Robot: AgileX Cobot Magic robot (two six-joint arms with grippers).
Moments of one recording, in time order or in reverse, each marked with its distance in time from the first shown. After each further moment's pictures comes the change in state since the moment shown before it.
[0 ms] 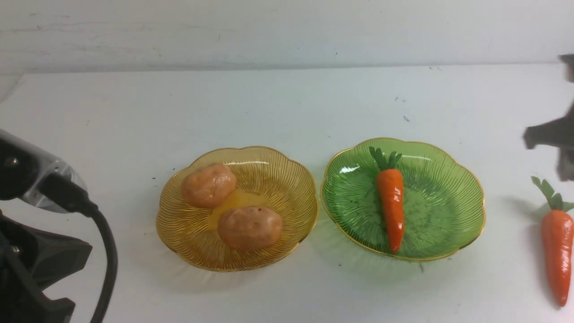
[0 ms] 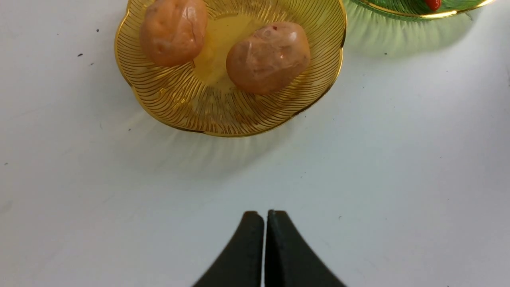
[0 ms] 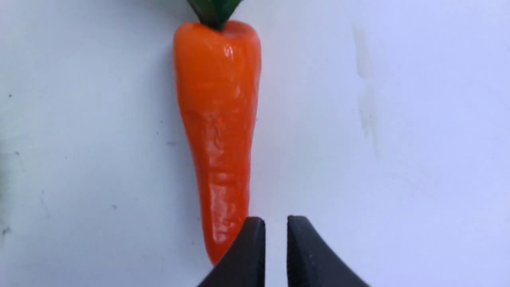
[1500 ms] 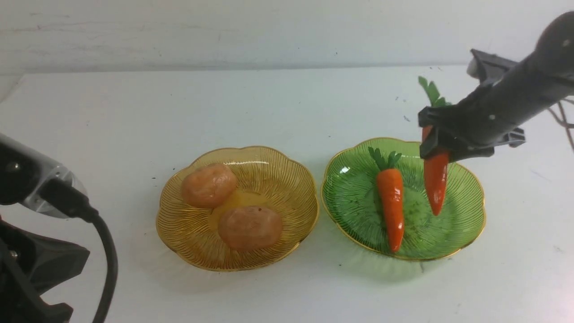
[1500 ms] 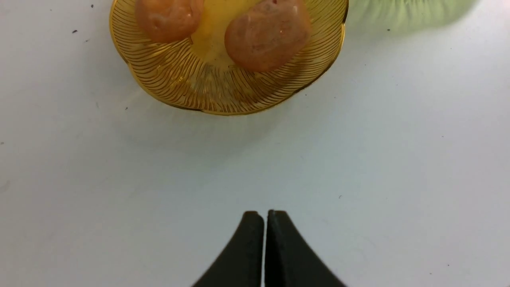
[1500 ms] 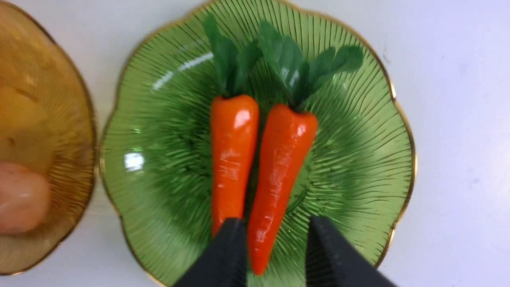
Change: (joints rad) right arm 0.451 0.004 -0.459 0.082 0.115 -0.007; left arm 0.000 0.000 0.000 0.004 0.042 -0.004
